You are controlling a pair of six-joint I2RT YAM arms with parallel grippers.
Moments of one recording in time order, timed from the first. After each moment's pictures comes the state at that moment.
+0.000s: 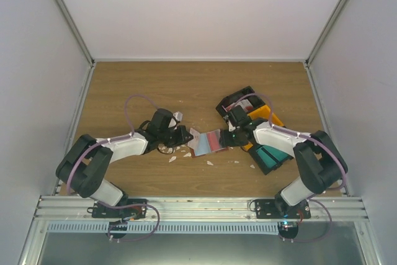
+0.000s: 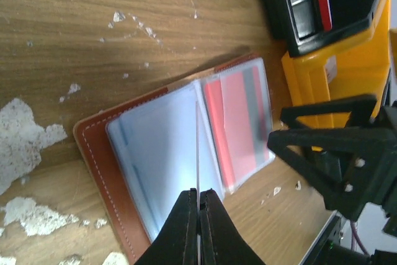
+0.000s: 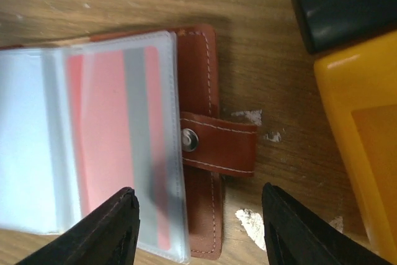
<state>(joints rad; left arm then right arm) -0.55 1.50 0.65 0.07 0.45 -0.81 0.58 1.55 0.84 -0.45 -0.11 0.41</state>
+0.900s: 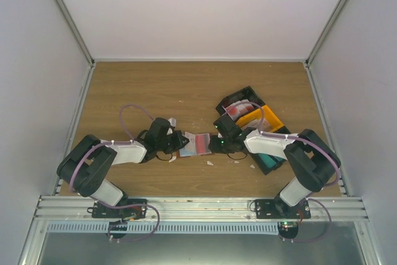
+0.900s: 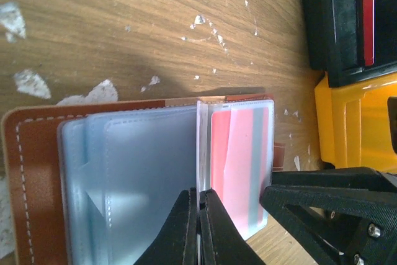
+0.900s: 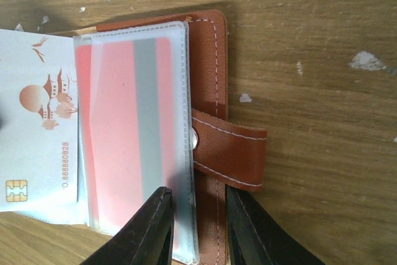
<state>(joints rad) -0.57 1.52 0.52 0.27 0.32 -0.96 0.73 1.61 0.77 -0.23 -0.14 0.72</state>
